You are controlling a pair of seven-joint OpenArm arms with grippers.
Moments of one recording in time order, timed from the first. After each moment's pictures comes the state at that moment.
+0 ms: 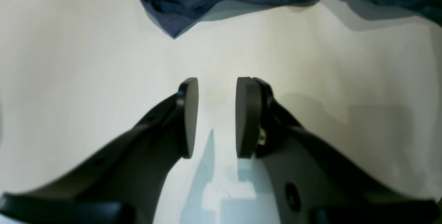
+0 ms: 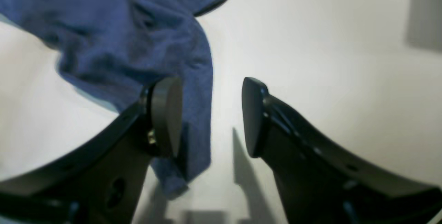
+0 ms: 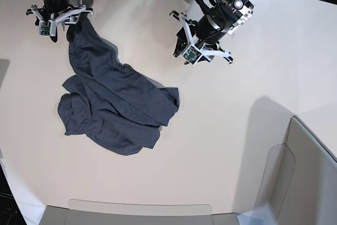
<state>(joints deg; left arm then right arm) 19.3 -6.9 13.8 117.8 0.6 -19.8 42.6 -40.4 6.5 17.7 117.3 8.3 7.7 -22.8</state>
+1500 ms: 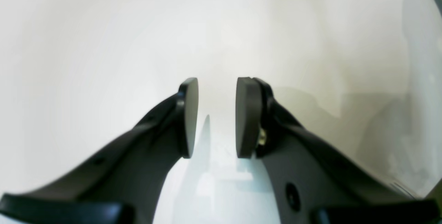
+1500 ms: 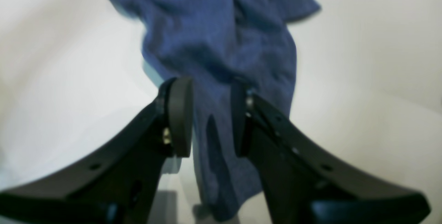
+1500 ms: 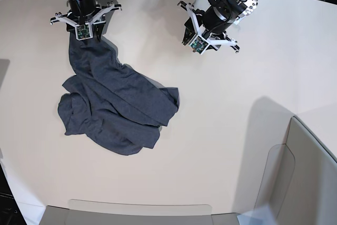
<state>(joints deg) 23.6 -8.2 11.6 117.7 0.6 -19.8 42.4 -37.8 3.7 5.4 117.6 -7.2 7.7 -25.9</state>
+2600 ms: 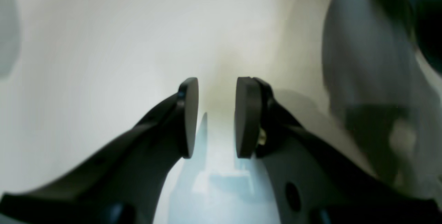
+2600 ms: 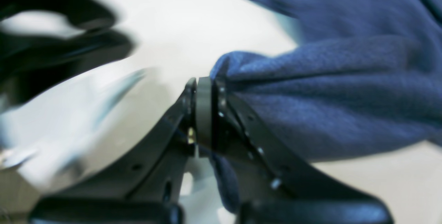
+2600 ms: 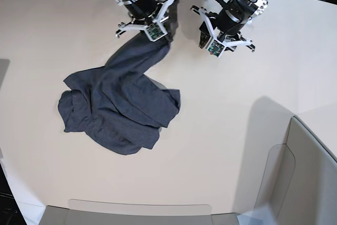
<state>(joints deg) 25.8 -7.9 1.9 117.6 0.6 -19.8 40.2 -26.3 7.8 -31.8 118.0 -7.1 7.5 -33.8</state>
